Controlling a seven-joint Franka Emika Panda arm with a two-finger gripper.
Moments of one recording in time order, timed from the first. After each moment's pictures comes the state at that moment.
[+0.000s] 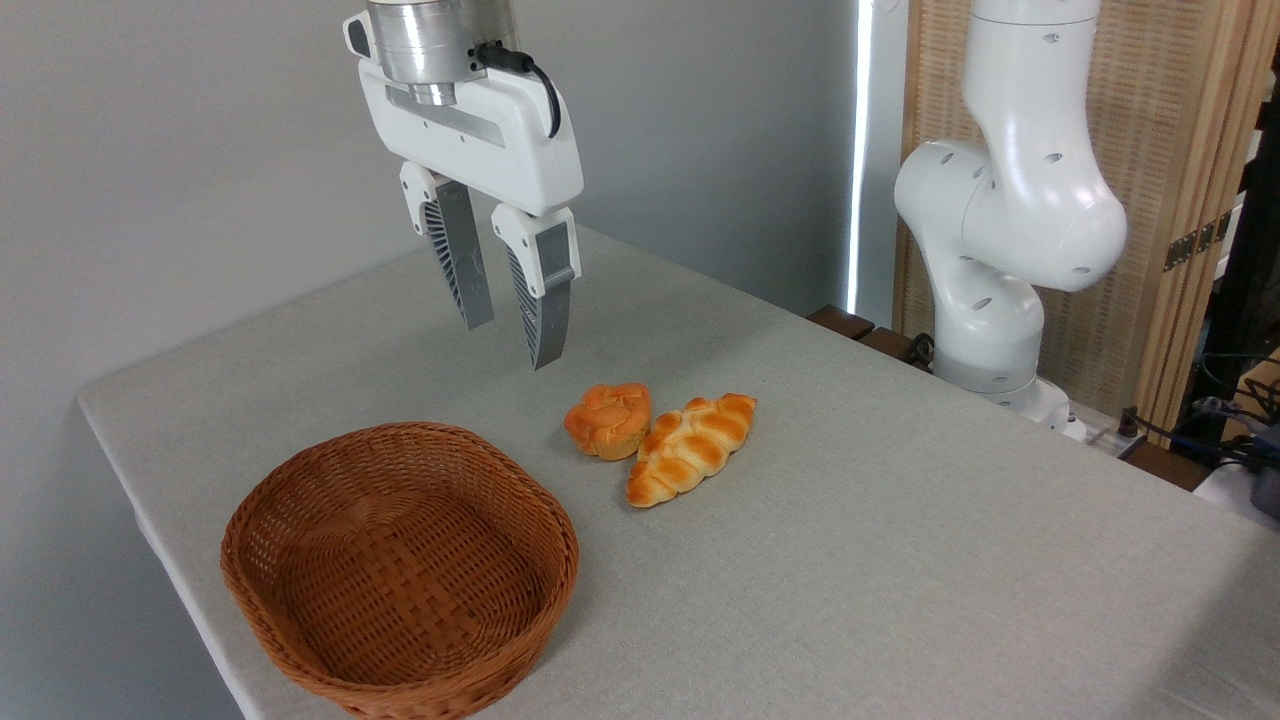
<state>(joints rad) -0.16 -0.06 0.03 -1.69 -0.03 1.65 0.61</state>
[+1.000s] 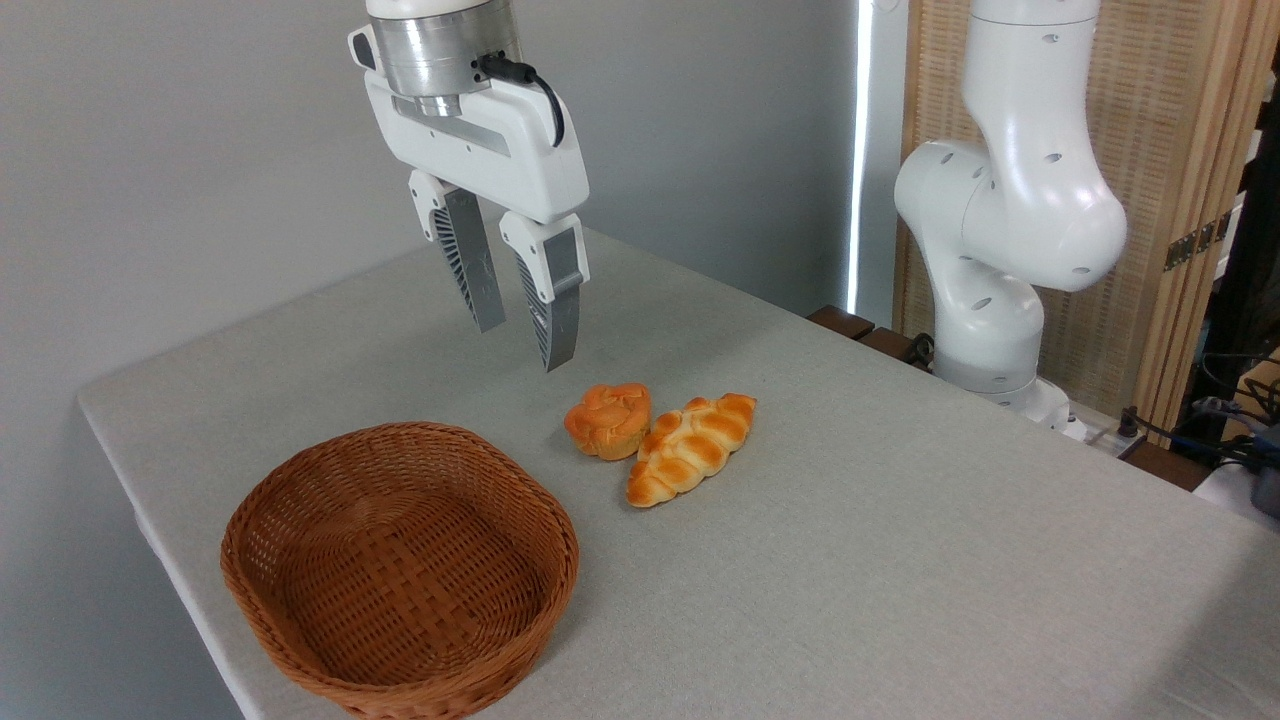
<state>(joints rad) -0.16 -0.05 0.03 -1.70 -0.03 1.62 0.61</state>
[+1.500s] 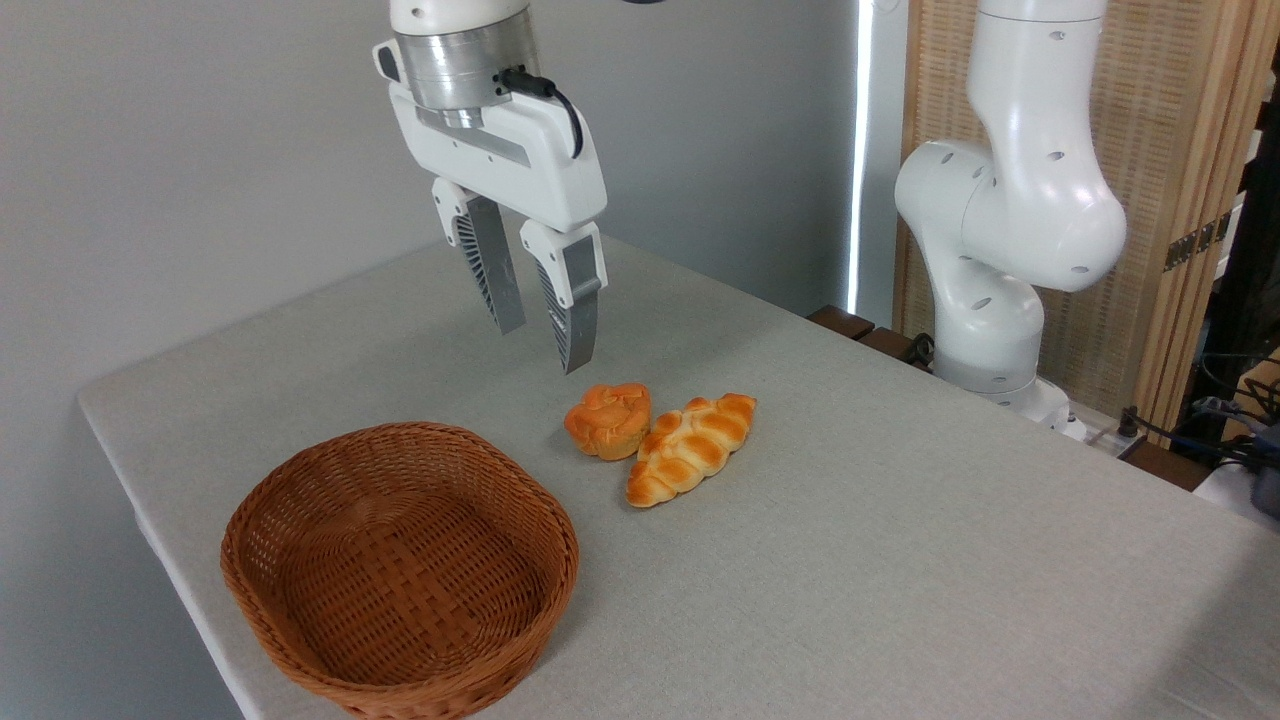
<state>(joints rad) -0.17 -0.12 0.03 -1.81 -0.03 1.67 0.62</state>
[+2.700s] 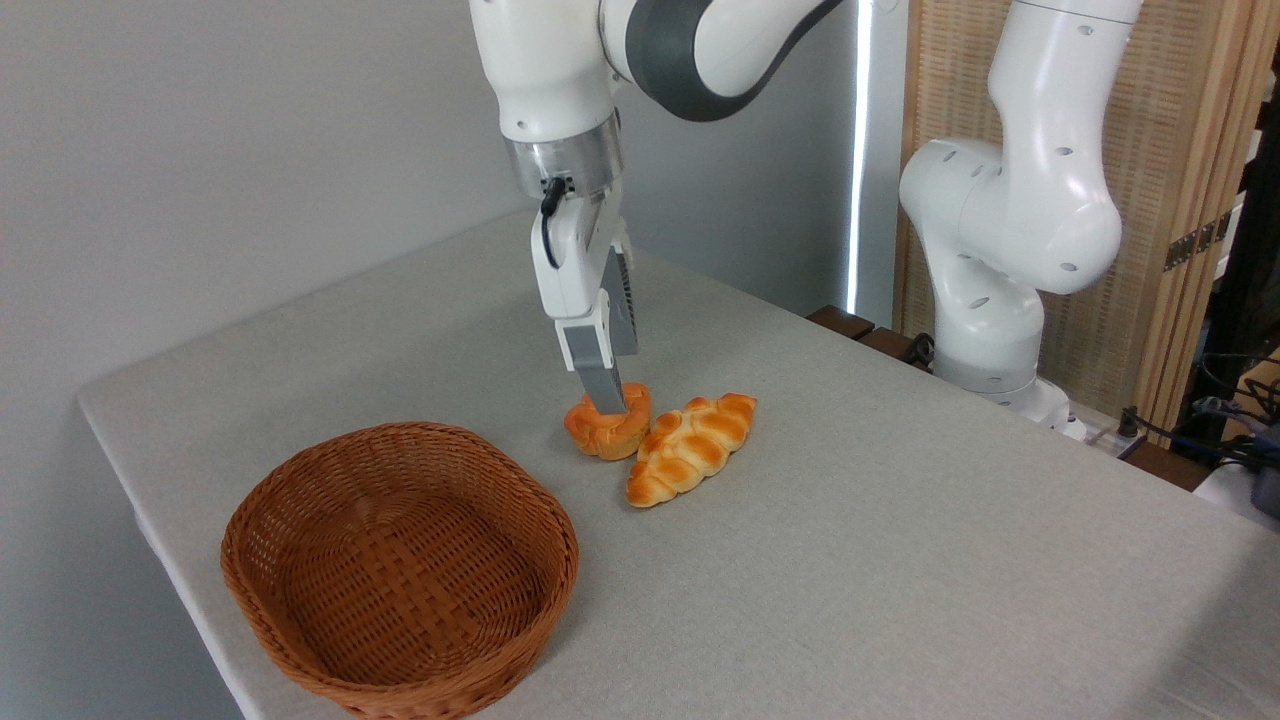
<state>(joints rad) -0.26 -0.30 0.02 -2.24 -0.04 1.86 1.39</state>
